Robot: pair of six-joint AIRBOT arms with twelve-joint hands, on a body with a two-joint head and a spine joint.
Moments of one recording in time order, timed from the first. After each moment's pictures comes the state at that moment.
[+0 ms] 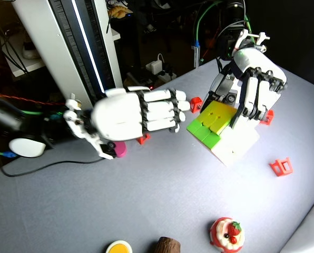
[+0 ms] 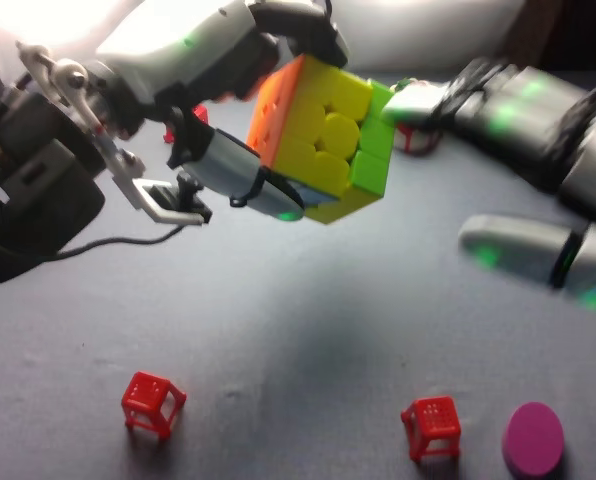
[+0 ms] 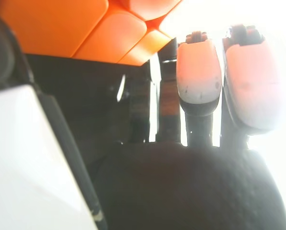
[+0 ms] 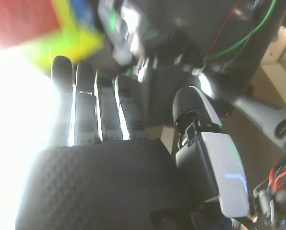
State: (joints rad) left arm 0.63 -1.20 1.30 0.02 -0.83 0.62; right arm -0.96 -0.95 1.04 -0.15 1.23 -0.62
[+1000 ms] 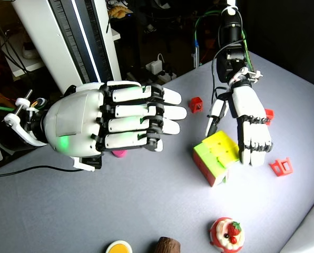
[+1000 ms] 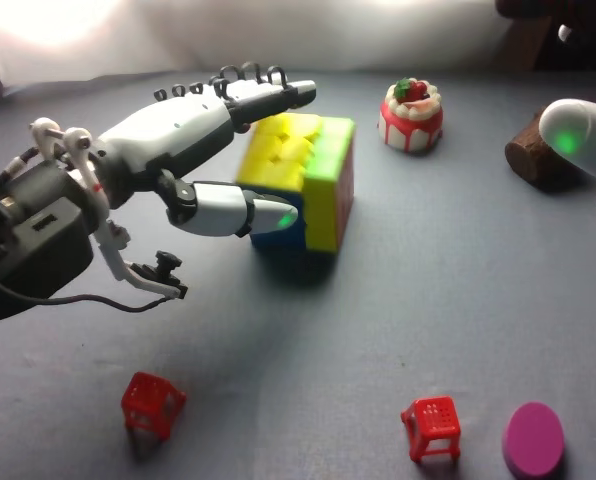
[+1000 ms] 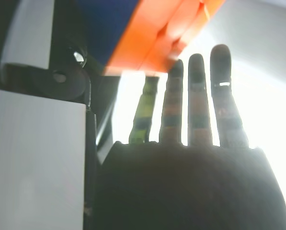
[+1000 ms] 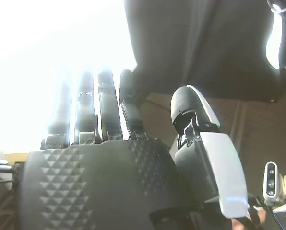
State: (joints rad) left arm 0.75 -1.23 1.37 -0.04 -0.72 0.49; right arm -0.98 -0.91 1.05 0.00 1.32 -0.62
